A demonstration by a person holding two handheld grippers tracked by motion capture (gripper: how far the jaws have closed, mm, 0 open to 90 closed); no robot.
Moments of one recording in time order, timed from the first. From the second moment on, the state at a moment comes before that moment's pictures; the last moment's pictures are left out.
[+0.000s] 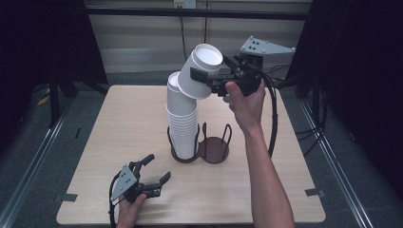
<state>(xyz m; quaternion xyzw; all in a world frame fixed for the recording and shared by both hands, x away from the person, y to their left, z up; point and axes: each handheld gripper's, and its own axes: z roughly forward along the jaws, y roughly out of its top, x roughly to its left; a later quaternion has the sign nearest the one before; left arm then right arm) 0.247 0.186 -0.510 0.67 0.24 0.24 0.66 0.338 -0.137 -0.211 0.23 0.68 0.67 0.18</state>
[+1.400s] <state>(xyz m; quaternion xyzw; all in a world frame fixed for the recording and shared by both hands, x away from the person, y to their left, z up) 0.248 0.185 -0.510 0.67 0.25 0.23 0.66 0.299 -0.198 -0.267 0.26 0.69 0.65 0.18</state>
